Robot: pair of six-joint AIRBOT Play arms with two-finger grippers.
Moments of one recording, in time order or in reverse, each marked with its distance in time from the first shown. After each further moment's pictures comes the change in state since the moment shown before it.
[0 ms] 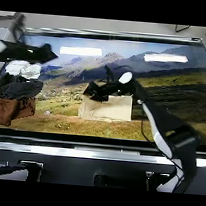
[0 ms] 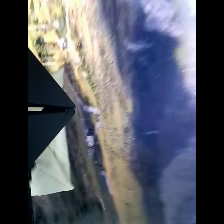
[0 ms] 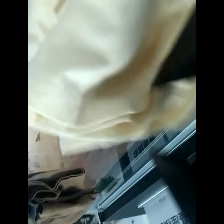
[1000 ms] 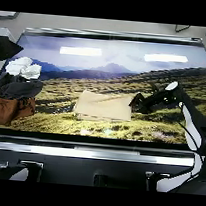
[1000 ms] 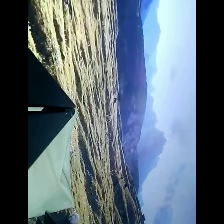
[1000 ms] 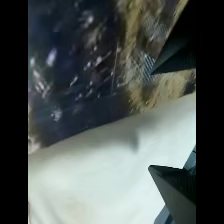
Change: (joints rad) left arm 0.104 0.303 -0.044 0.088 -0.113 0.042; right arm -0.527 0.074 -0.280 -0.295 0.261 -0.057
